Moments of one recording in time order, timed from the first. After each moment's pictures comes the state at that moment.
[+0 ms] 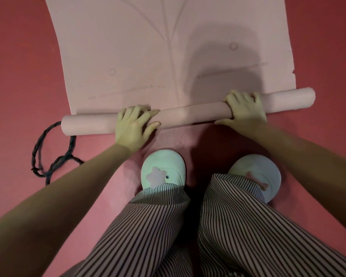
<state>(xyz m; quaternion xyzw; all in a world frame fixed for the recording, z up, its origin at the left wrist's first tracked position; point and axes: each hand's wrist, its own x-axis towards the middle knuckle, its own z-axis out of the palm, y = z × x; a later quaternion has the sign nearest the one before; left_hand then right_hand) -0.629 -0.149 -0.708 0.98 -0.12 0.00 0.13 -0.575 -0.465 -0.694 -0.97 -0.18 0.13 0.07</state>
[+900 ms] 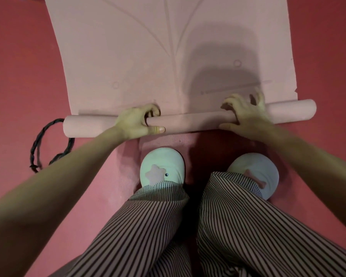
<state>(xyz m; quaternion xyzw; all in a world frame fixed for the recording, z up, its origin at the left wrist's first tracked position) -0.599 -0.151 -0.686 0.92 -0.06 -0.27 0.27 -0.585 -0.482 -0.688 -0.95 -0.21 0.20 0.11</state>
